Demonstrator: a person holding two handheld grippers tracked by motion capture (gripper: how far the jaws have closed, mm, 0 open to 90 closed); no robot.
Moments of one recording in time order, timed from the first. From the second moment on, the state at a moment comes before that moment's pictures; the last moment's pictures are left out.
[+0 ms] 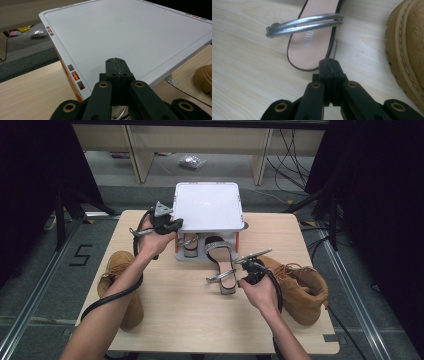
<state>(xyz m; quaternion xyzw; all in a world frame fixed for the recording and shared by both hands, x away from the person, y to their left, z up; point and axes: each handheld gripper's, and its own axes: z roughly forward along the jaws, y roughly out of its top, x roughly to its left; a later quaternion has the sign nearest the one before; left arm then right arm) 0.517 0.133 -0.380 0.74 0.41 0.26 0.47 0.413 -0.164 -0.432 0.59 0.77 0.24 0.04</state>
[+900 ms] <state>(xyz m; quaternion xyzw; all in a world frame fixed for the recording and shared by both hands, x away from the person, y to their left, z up) 0.517 0.134 -0.381 0.74 0.41 0.26 0.47 0.390 -0.152 -0.461 0.57 0.79 0.22 0.03</state>
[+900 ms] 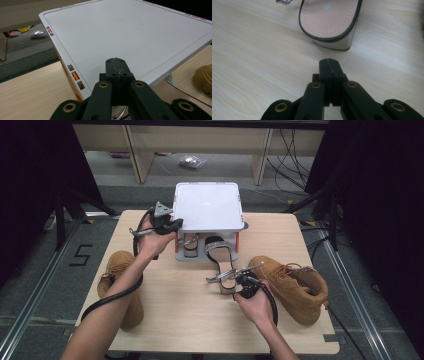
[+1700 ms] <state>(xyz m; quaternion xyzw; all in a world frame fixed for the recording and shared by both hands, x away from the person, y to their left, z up) 0.518 0.133 -0.380 0.74 0.41 0.25 0.47 0.395 -0.138 -0.472 0.56 0.79 0.23 0.06</state>
